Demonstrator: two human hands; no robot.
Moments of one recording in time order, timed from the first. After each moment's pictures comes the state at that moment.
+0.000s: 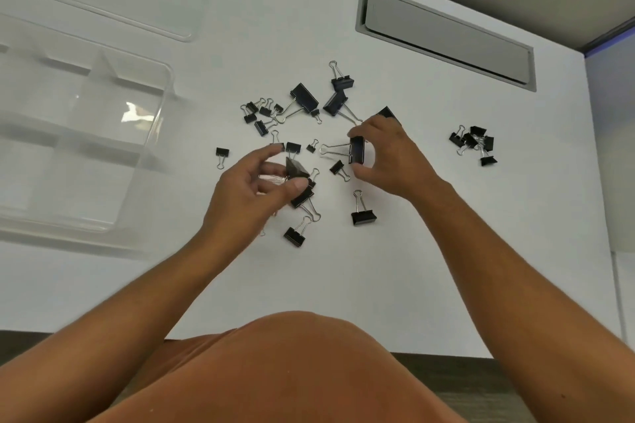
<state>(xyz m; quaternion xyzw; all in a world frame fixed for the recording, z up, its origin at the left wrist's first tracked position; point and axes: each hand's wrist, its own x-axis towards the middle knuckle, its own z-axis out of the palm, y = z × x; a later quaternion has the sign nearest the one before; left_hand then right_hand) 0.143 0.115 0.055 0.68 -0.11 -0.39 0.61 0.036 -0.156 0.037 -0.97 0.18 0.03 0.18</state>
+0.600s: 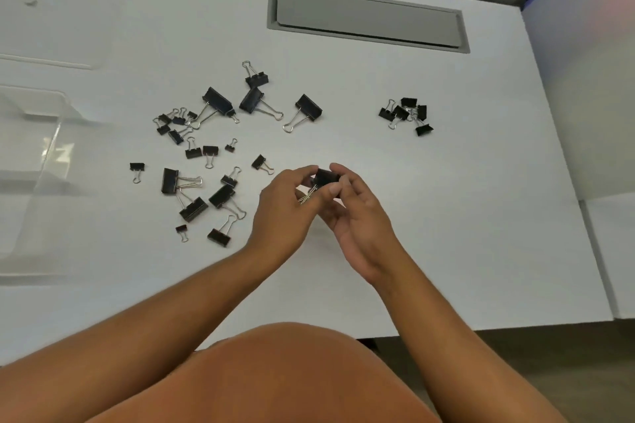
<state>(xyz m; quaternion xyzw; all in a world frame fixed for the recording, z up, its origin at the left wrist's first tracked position) 0.014 -0.006 0.046 0.76 -0.25 -0.34 0.49 -0.100 -0.093 0.055 -0.35 0.36 -0.20 0.84</state>
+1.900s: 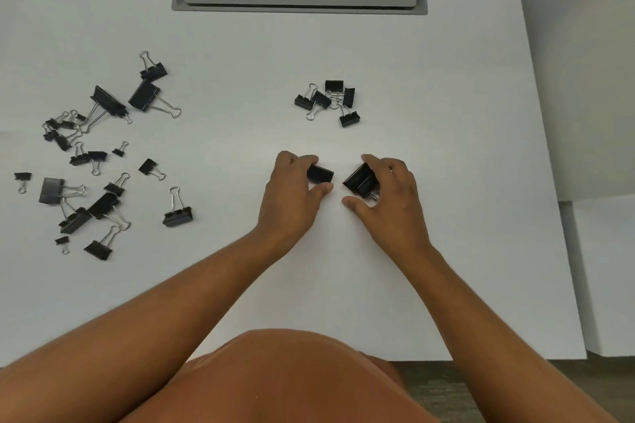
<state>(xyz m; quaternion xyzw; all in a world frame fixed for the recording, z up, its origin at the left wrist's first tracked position) -0.104 -0.189 0.001 0.87 -0.30 -0.27 0.30 -0.257 -0.296 -0.014 -0.84 0.41 -0.09 0.34</state>
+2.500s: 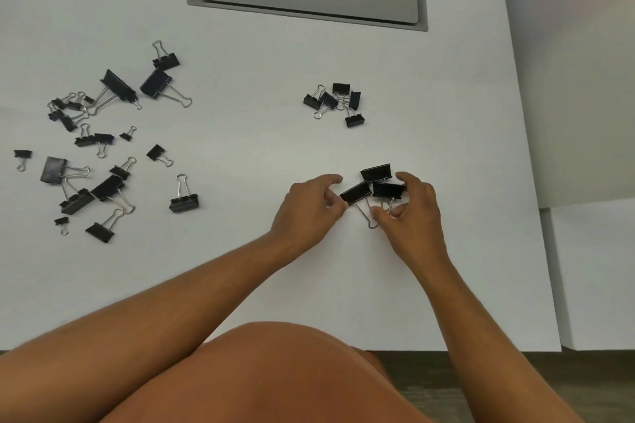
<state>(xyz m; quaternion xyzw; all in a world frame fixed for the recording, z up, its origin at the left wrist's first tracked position) -0.127 -0.170 0.008 0.80 -0.31 -0.39 0.34 -0.289 -0.286 0.010 -0.76 0.52 -0.08 0.39</state>
